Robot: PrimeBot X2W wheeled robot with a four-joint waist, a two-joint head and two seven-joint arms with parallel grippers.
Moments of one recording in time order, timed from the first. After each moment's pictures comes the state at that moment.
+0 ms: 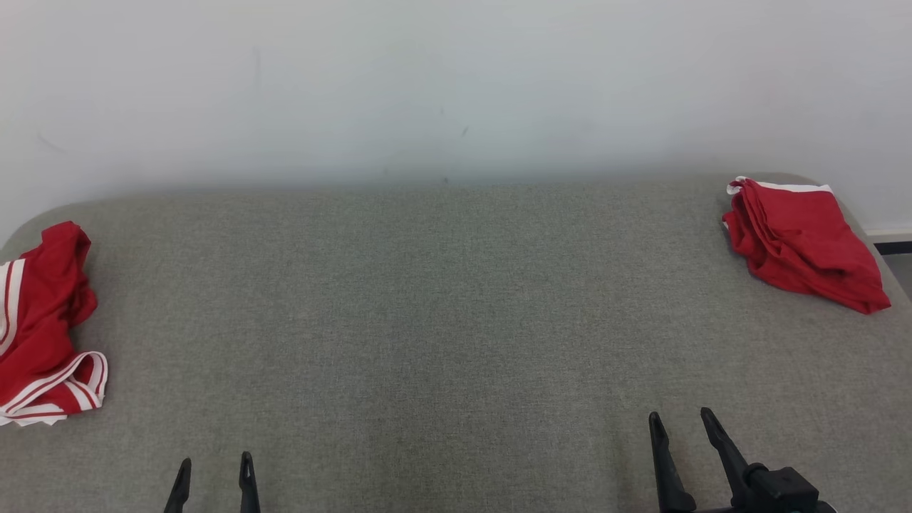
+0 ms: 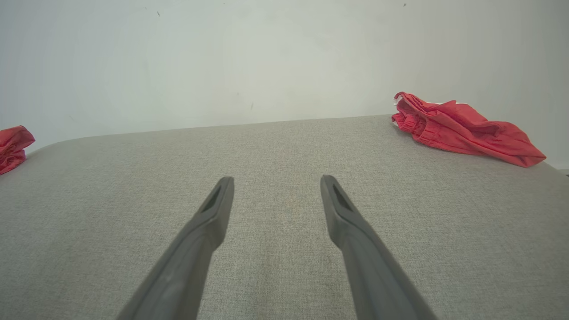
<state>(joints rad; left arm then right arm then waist) 0.10 0.05 0.03 0.17 -0.09 -0.02 -0.26 0.03 -0.05 0.01 0.27 0.10 0.13 -0.26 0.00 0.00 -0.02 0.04</state>
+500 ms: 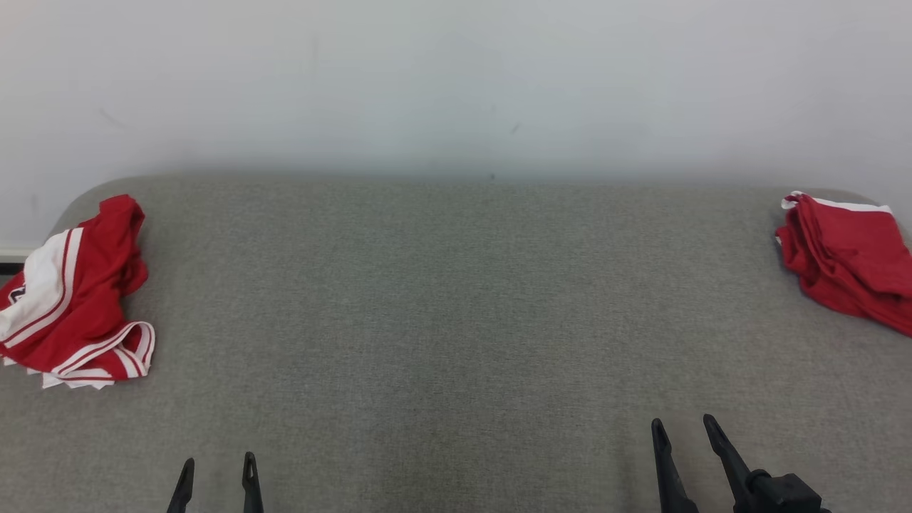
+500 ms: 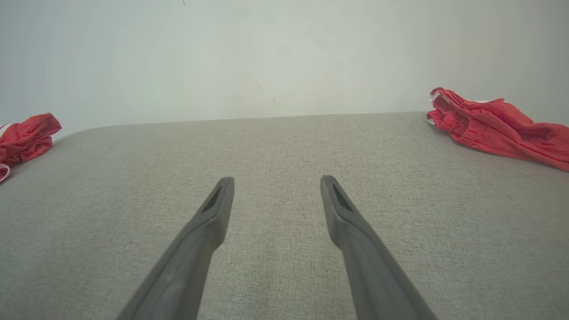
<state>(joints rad) 0.10 0.05 0.02 0.18 -0.09 -0.01 -0.26 0.04 -0.05 0.00 0.26 0.11 0.13 -0.26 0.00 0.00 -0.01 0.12</state>
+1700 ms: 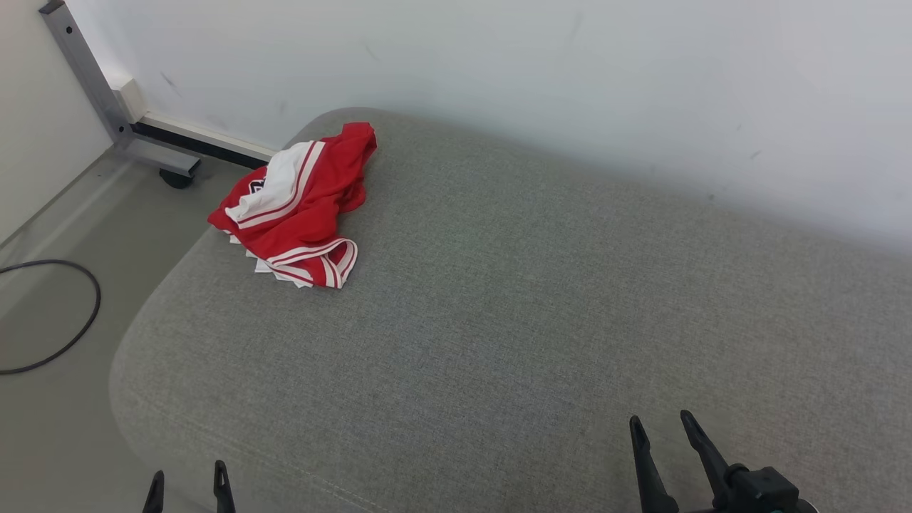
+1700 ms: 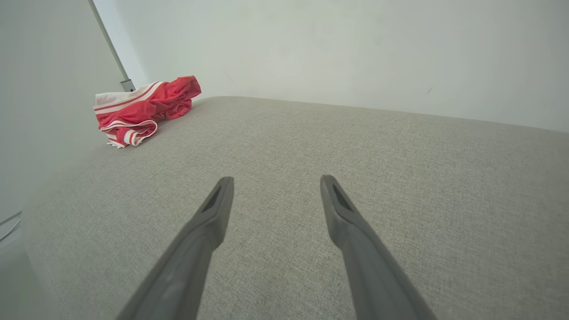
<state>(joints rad) 0.12 0.05 0.07 0.17 -0.10 0.01 -0.26 0.03 -0.05 0.05 0.28 0.12 0.13 -0.26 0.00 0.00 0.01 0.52</state>
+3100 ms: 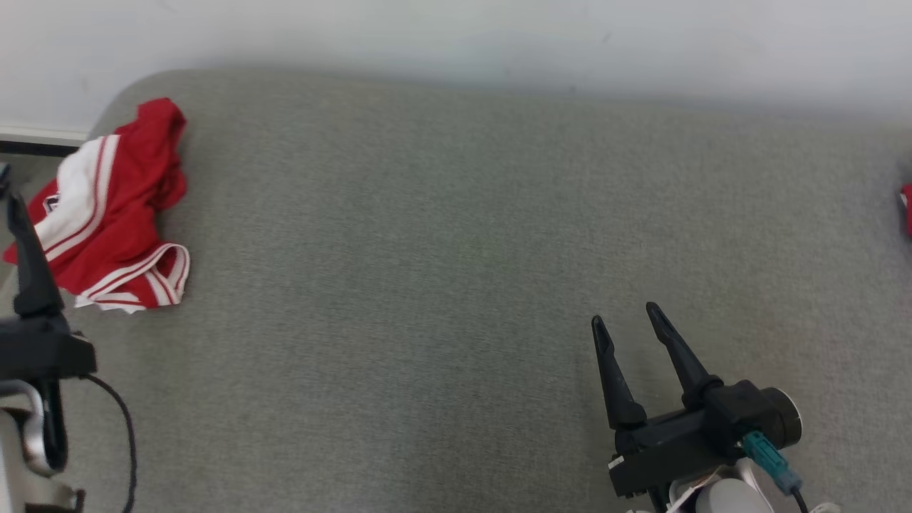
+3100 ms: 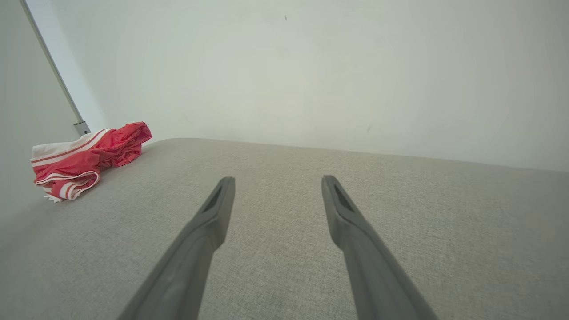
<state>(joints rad) -0.44 0.23 0.28 0.29 -0.11 -0.11 -0.26 -0.16 -0.05 0.13 0.21 0.06 0.13 -0.26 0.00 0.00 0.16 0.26</state>
